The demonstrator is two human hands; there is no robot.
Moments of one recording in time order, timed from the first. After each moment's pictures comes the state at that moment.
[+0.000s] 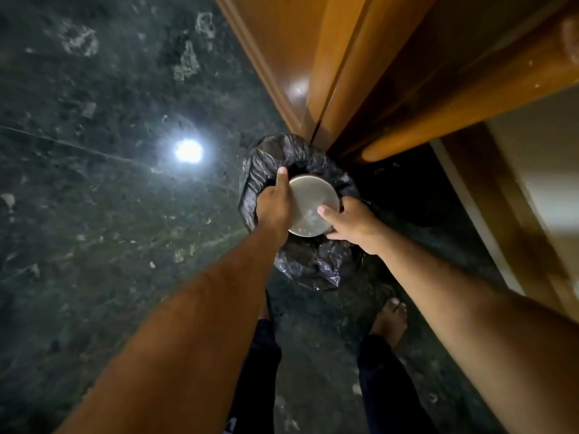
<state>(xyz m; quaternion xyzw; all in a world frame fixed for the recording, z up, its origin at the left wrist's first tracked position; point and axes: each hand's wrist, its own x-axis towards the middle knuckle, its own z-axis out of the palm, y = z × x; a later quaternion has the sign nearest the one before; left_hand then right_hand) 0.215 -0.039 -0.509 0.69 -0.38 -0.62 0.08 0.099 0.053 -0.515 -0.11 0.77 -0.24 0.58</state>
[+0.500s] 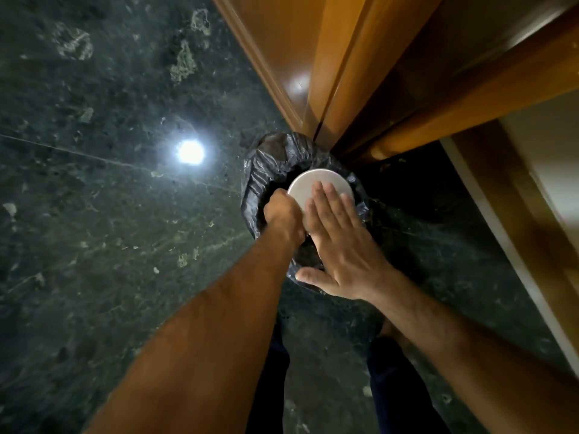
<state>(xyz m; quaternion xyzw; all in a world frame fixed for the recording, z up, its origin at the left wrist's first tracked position) 0.202 -0.037 -0.516 0.73 -0.11 -0.67 0.08 0.135 0.088 -0.477 -0.70 0.68 0.03 0.21</state>
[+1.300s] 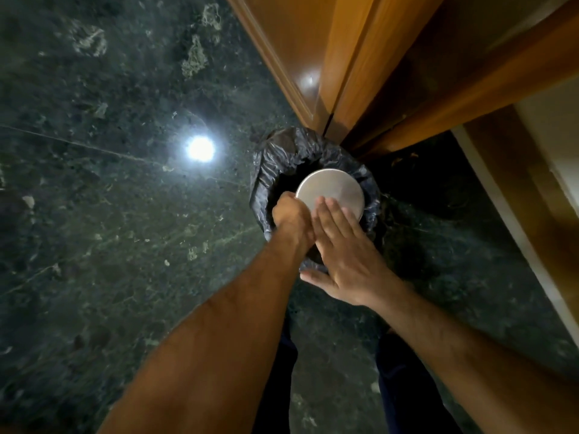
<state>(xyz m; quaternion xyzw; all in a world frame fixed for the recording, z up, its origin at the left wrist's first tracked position) 0.210 -0.025 -0.524 0.76 -0.08 -0.63 0.10 0.155 0.096 -0.485 -0.69 0.69 -0.01 0.24</state>
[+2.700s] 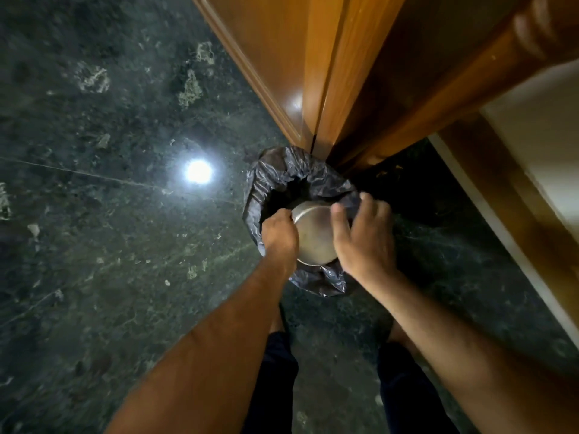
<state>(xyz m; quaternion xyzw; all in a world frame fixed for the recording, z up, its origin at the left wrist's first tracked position) 0.226 -0.011 -0.495 0.73 -0.34 -0.59 0.09 0.130 0.077 -0.462 -0.28 0.91 -0.17 0.26</state>
